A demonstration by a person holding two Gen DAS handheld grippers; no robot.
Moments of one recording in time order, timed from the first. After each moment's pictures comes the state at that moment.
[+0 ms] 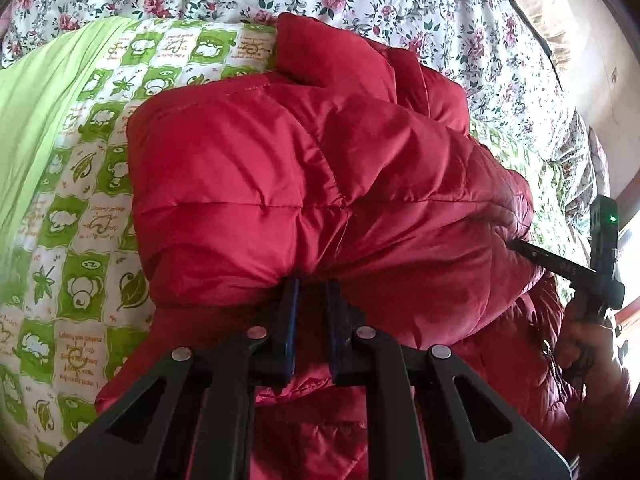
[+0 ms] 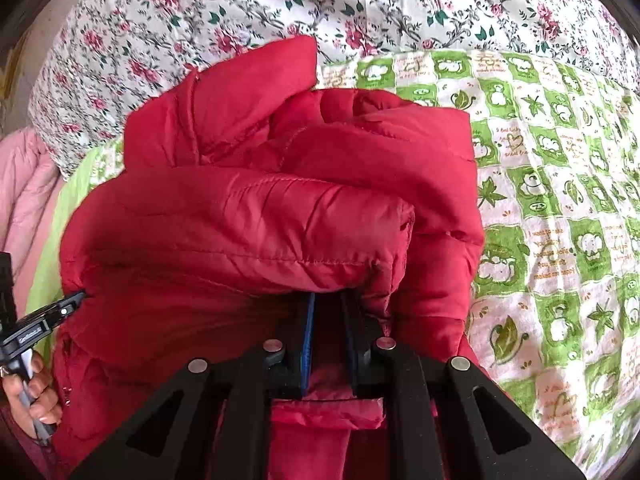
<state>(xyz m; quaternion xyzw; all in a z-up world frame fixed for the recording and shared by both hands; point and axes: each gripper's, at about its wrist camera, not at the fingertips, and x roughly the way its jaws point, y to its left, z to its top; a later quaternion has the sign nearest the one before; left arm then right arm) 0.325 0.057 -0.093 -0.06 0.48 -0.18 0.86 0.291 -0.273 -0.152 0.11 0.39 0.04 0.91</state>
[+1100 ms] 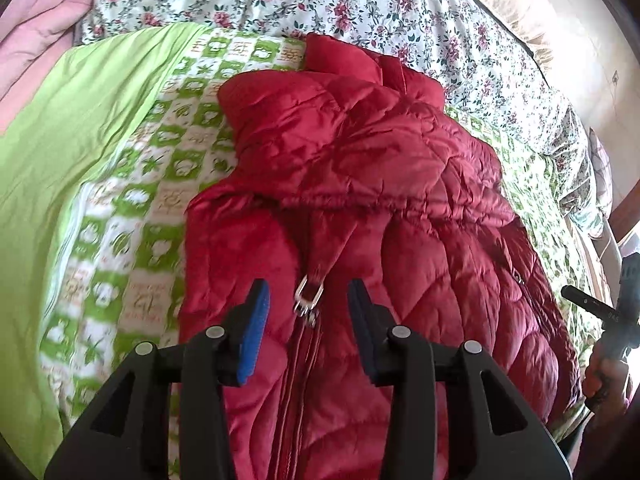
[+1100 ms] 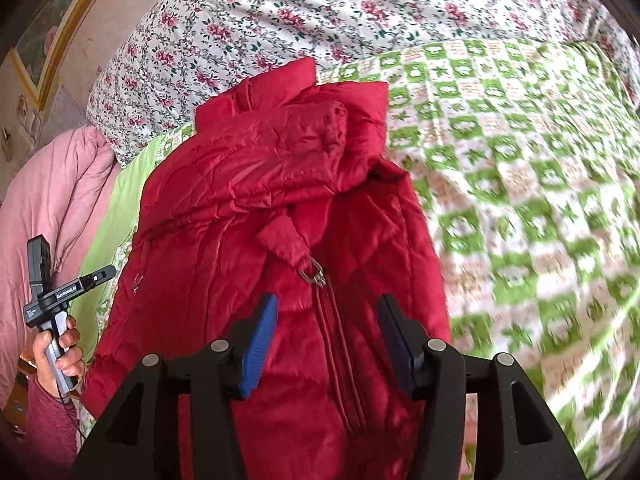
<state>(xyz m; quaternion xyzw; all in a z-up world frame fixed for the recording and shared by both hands) 0.177 0.095 -0.062 -0.07 0.47 -0.14 0.87 0.080 -0.299 -0.128 0.16 0.40 0.06 0.90</state>
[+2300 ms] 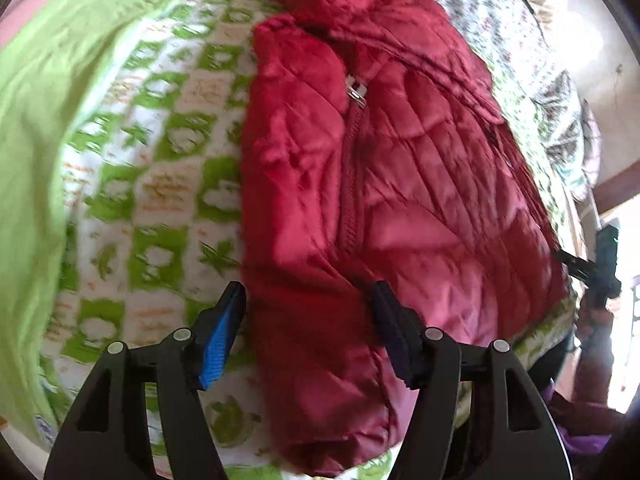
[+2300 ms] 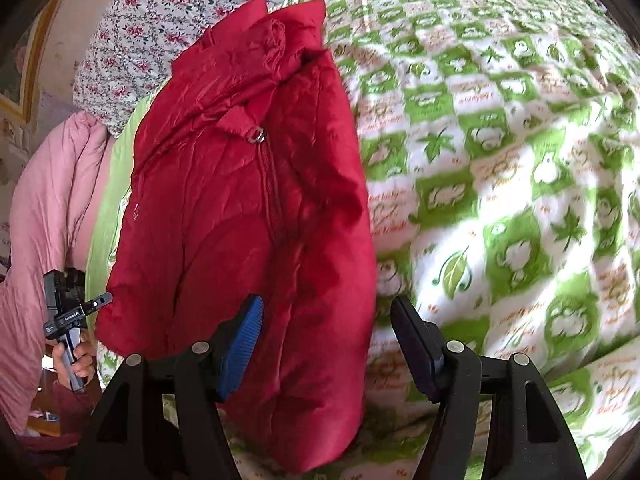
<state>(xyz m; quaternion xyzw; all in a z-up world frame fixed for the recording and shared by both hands) 0.066 0.154 -0.108 -0.09 0.59 -0.18 0.78 -0.007 -0.335 -0.176 0.22 0.50 0.08 0.83</state>
